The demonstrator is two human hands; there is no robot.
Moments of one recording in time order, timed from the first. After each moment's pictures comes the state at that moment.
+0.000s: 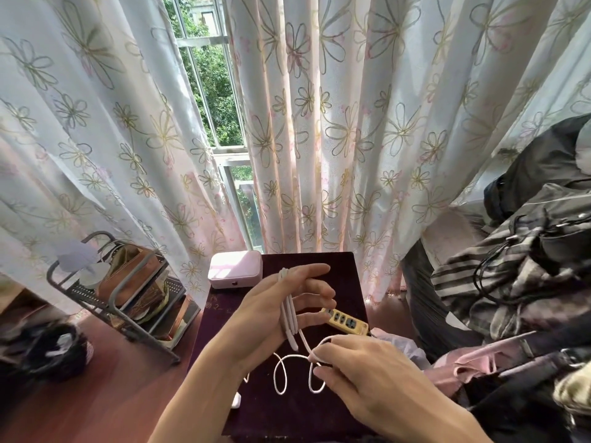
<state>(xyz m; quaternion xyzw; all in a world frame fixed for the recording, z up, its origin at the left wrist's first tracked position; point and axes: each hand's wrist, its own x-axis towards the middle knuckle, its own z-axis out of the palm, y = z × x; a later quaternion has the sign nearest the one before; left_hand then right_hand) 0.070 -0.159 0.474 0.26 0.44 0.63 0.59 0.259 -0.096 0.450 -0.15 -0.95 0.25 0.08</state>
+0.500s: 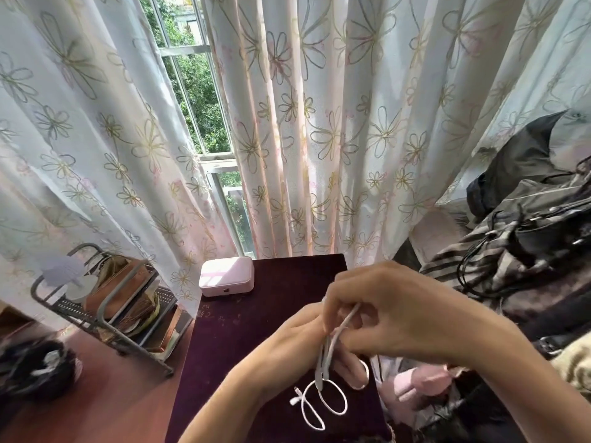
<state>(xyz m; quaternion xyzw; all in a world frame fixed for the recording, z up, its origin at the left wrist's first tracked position) 0.121 -0.155 0.479 0.44 0.50 0.46 0.59 0.268 -0.047 0.547 -0.10 -0.95 0.28 0.08</state>
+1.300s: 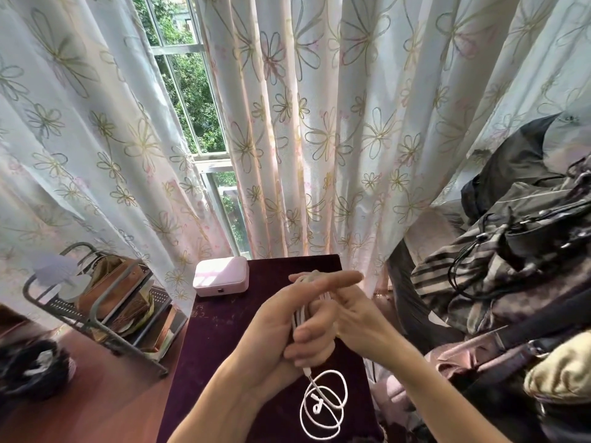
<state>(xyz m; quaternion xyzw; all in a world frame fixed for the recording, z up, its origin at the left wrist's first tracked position) 0.128 -0.144 0.496 0.25 0.24 0.62 0.70 0.233 -0.036 0.434 -0.16 -0.68 0.67 0.25</state>
